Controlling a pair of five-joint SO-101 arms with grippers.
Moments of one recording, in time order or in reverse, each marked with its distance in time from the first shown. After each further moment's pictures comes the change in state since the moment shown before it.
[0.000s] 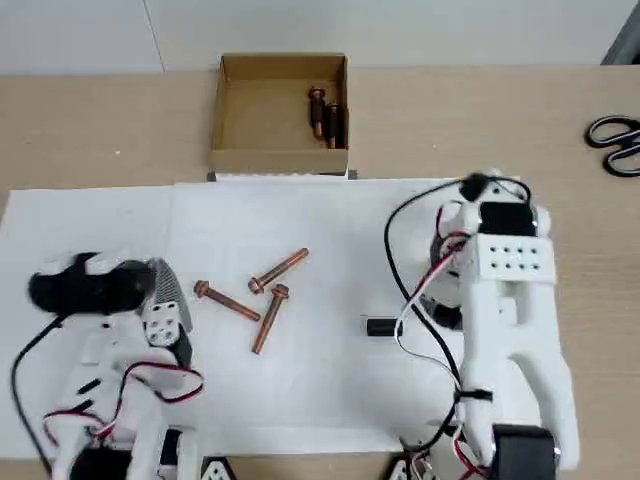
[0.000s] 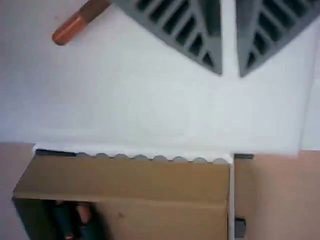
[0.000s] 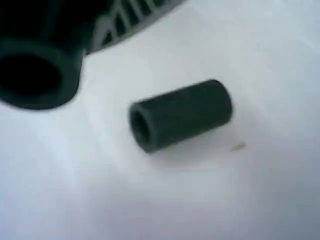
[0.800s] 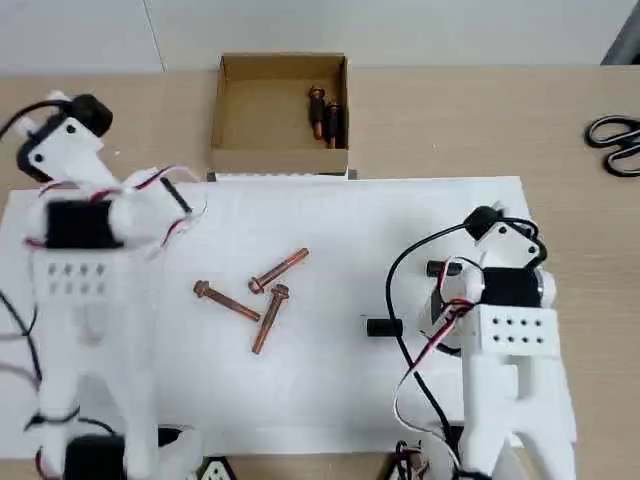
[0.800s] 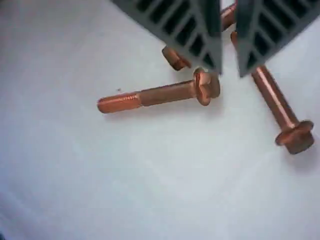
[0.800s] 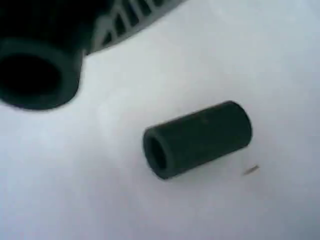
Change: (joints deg) left arm -1.1 80.8 -60.8 28.9 40.4; right arm -0.2 -20.6 17.0 -5.4 0.0
